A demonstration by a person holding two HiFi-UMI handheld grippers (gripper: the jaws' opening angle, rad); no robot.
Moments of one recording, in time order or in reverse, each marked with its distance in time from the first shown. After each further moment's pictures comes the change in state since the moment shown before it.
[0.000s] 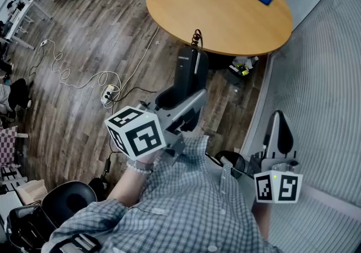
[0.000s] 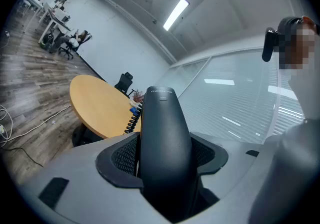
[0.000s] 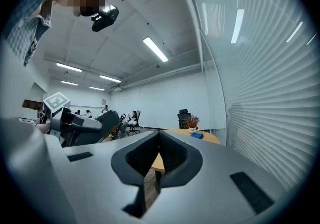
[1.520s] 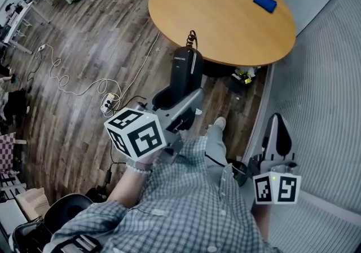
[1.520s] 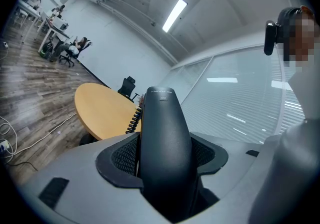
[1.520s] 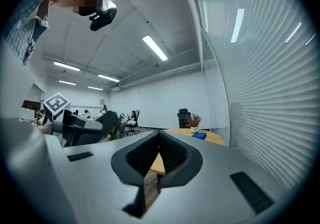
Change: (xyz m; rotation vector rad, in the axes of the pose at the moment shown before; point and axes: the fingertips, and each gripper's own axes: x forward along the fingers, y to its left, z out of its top) left arm -0.003 0.060 0.028 0.058 -0.021 0.046; right arm 0.042 0.029 -0.016 0.008 -0.003 -0.013
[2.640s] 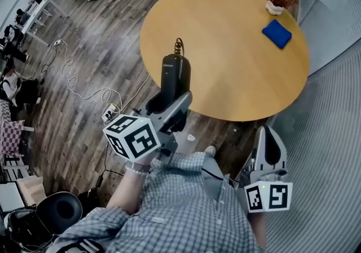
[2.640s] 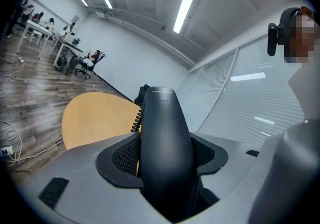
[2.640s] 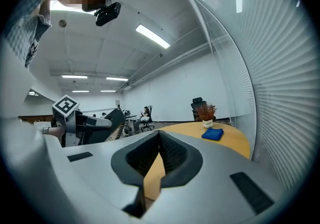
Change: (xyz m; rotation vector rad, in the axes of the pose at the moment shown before) left arm 0.238 0.065 0.097 -0.004 -0.082 0.248; right arm 0.236 -0.161 0.000 0.090 0.089 0.228
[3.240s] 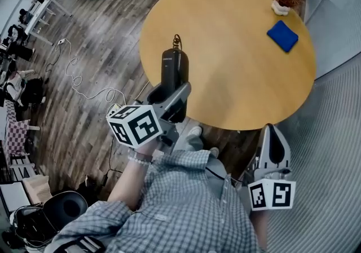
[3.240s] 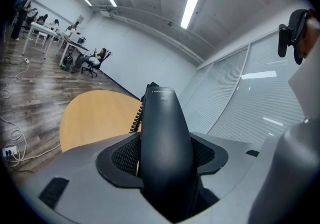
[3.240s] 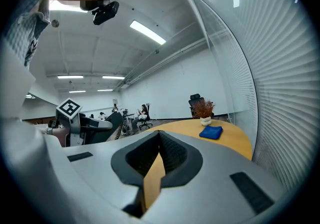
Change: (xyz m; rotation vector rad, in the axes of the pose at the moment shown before) left arm 0.067 0.050 0.027 -0.027 0.023 0.082; right arm 0.061 -0.038 0.000 0.029 0.032 -0.009
